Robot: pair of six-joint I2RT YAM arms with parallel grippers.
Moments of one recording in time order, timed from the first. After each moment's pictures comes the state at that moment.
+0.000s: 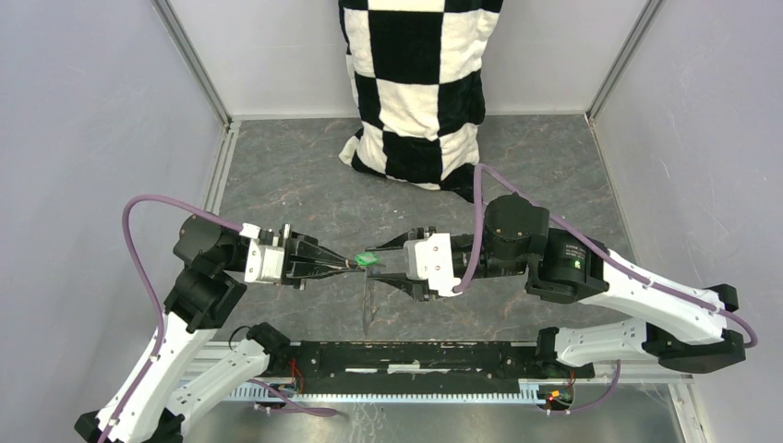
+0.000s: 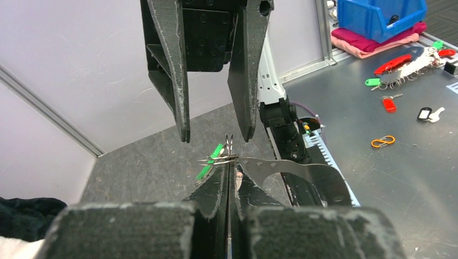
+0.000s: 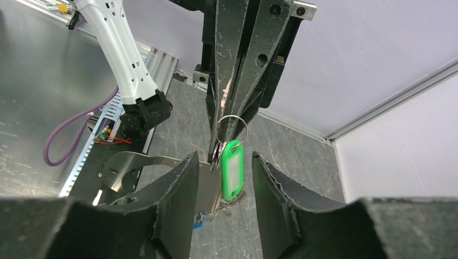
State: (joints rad) left arm -0.58 0.66 1.00 -0.12 1.14 0.19; right arm 1.31 1.14 1.47 -0.42 -0.30 -0.54
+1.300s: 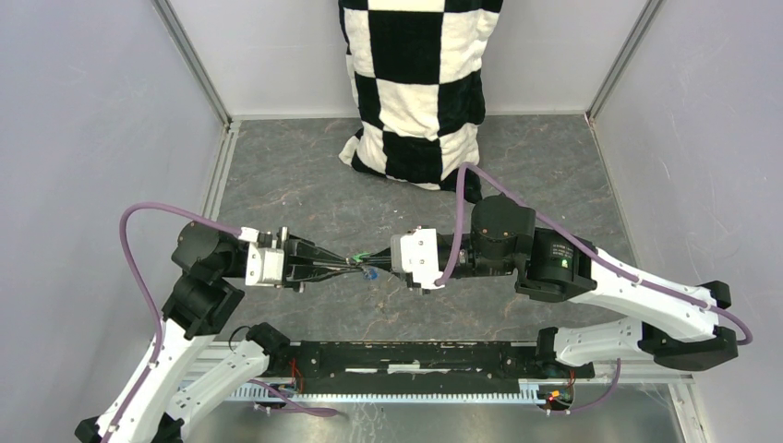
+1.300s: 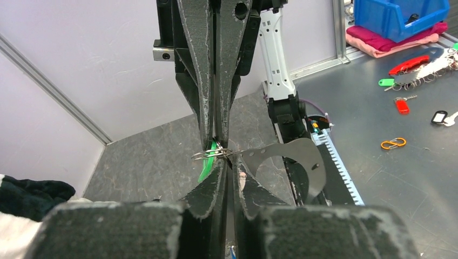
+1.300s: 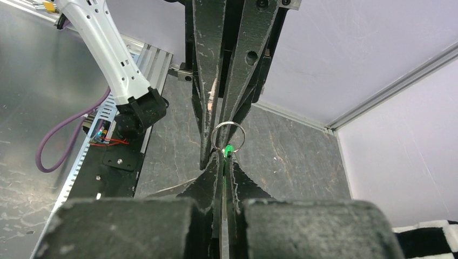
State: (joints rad) left arm -0.58 0.62 0.97 -0.13 1.08 0.19; right arm 1.30 1.18 1.48 -0.40 -0.25 -0.50
